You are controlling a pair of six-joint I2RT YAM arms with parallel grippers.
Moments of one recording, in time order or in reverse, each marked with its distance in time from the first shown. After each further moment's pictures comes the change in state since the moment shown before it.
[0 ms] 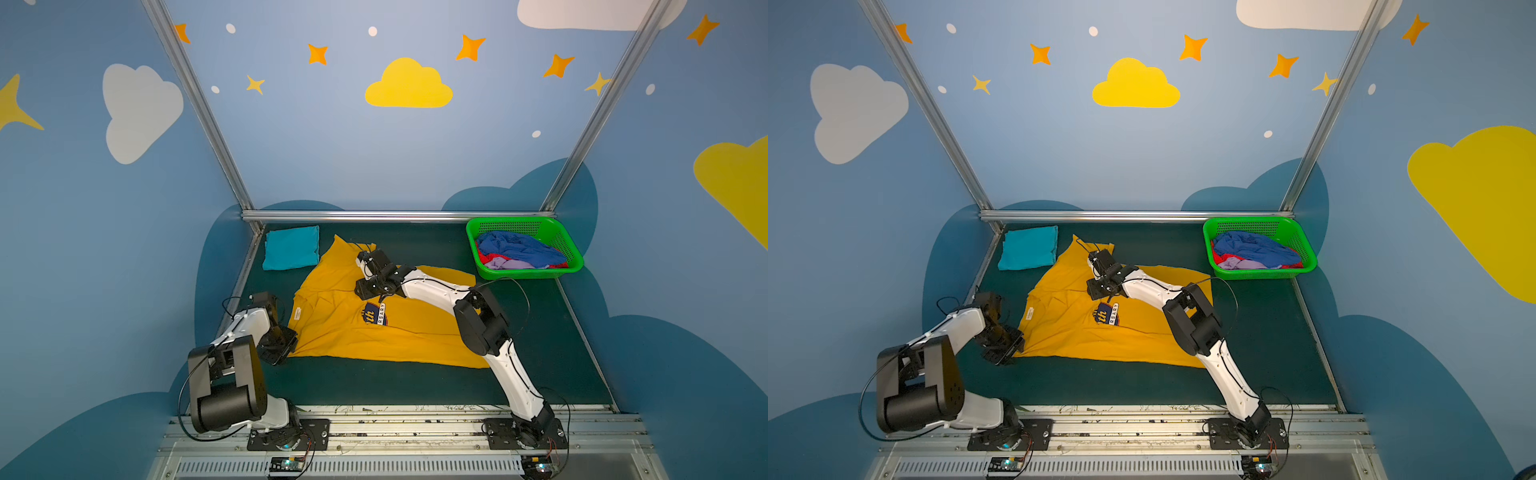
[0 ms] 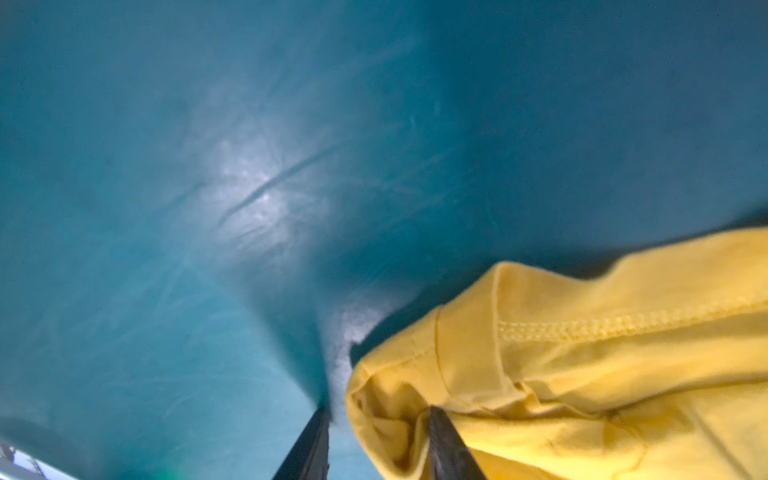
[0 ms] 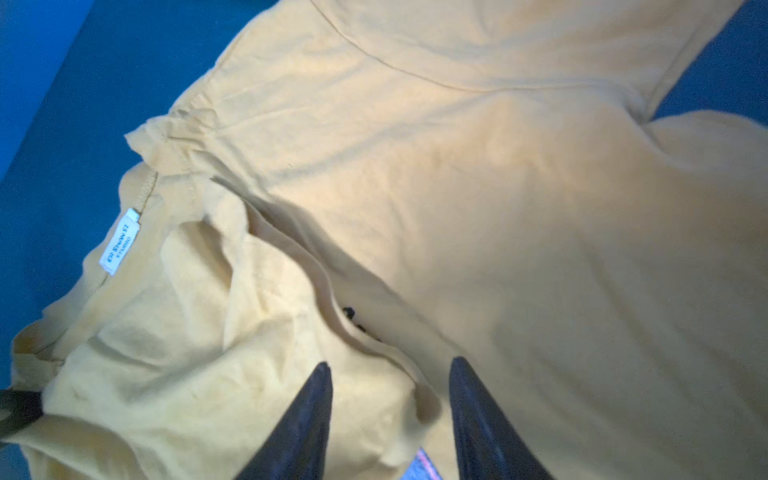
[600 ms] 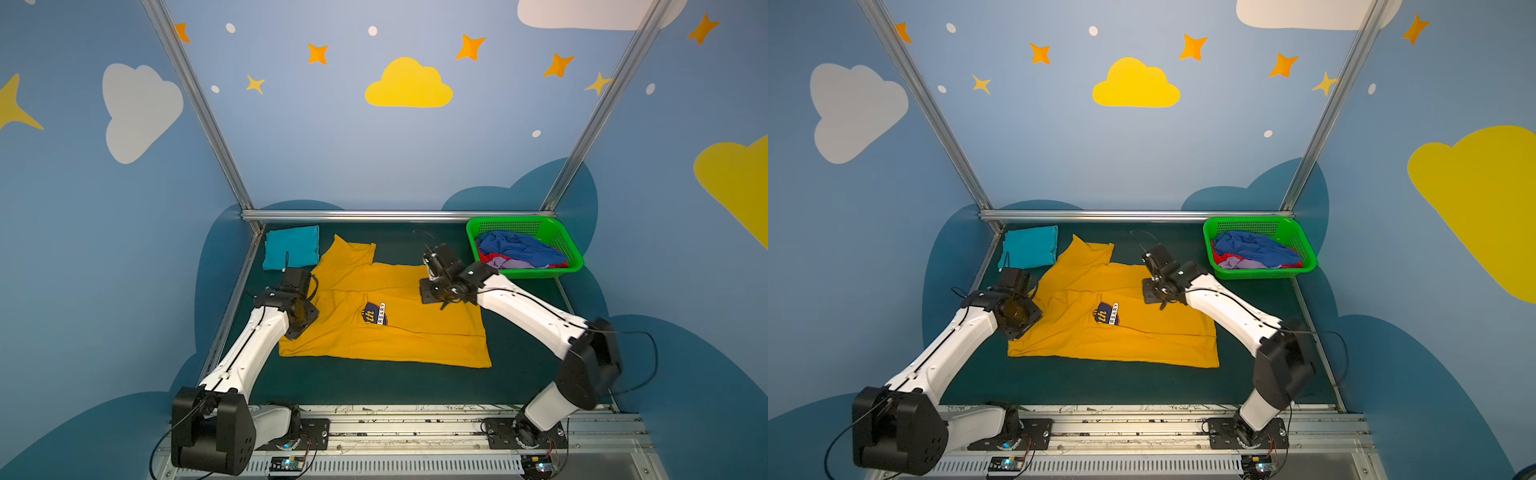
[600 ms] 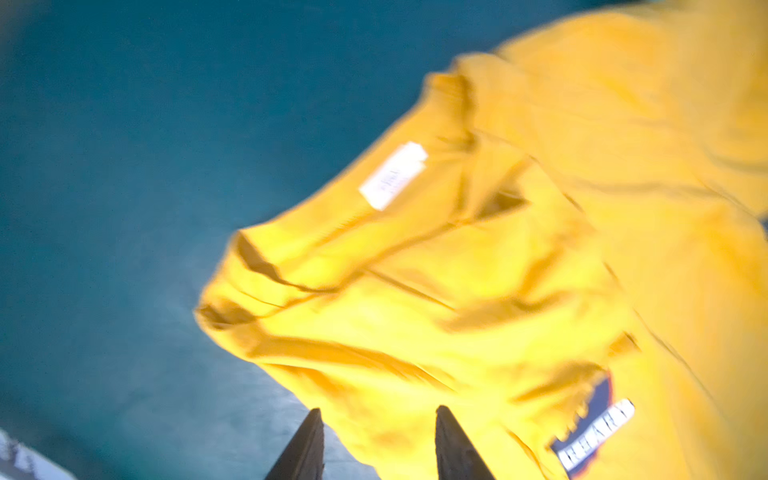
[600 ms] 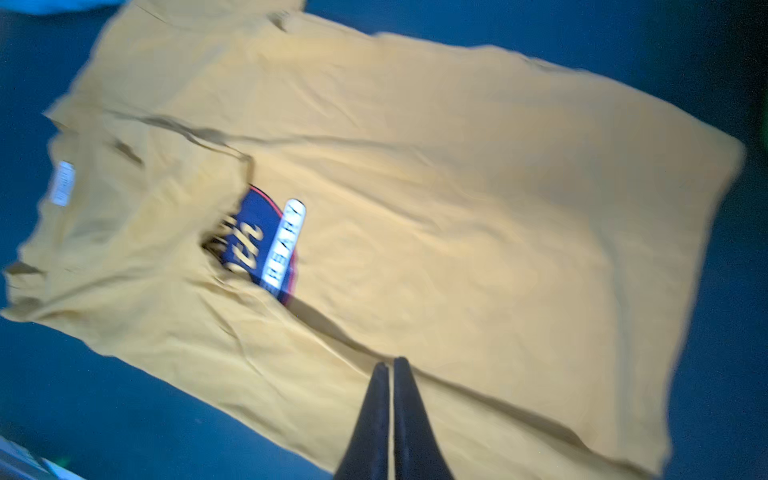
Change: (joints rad) left arm -0.460 -0.219 0.206 -0.072 -0.217 -0.116; right arm -0.139 -0.832 -0.635 -0.391 0.232 0.122
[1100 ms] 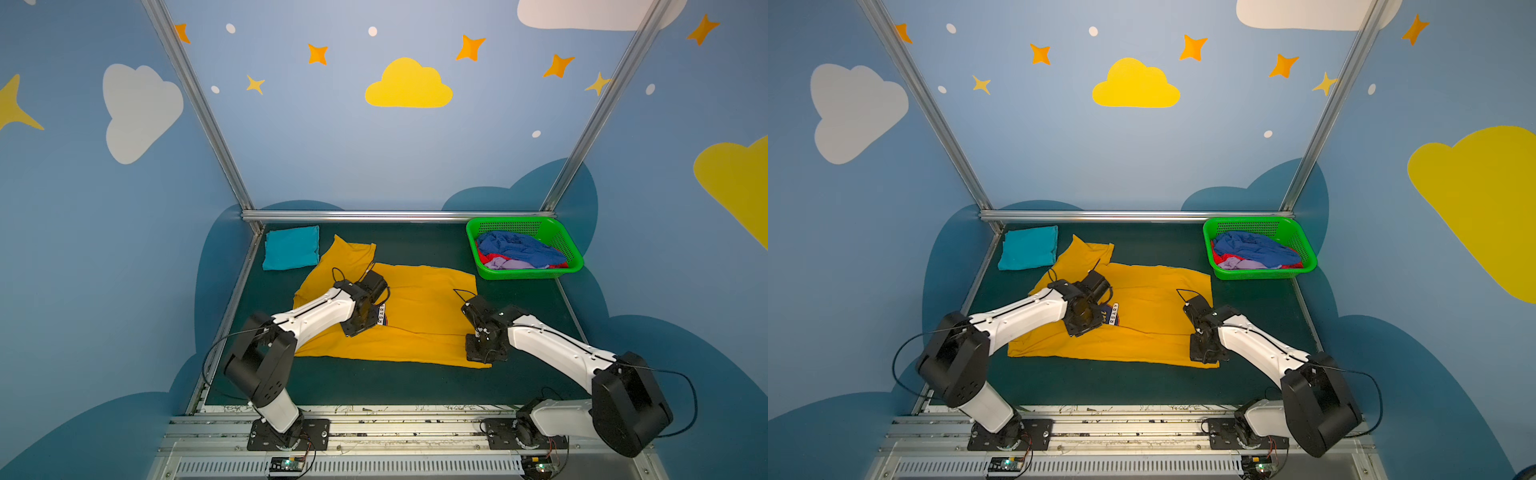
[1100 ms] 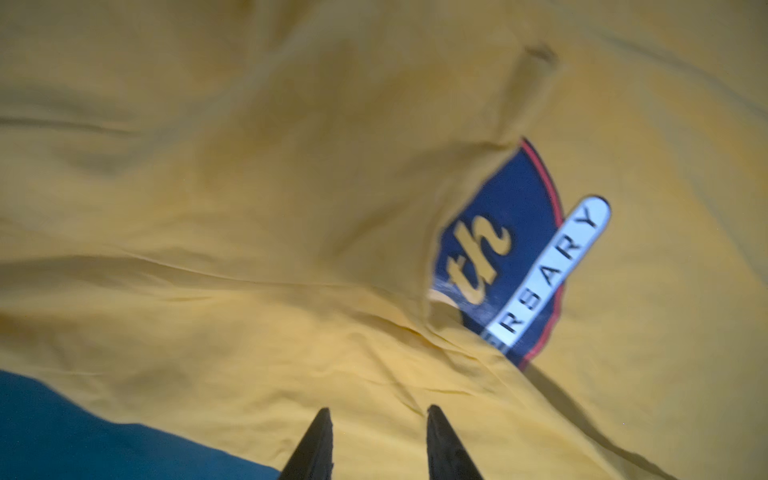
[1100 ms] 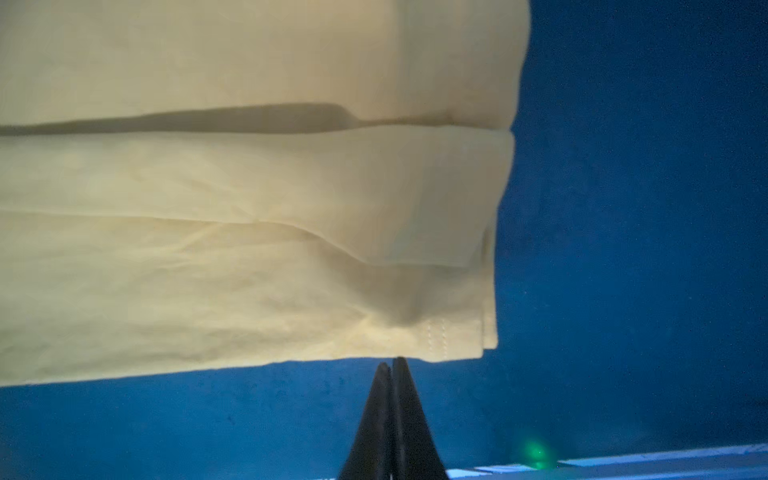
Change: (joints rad) left arm -0.471 0.441 0.224 0.066 0.030 -0.121; right arm -0.160 -0.202 -0.526 -0.128 -0.041 0.140
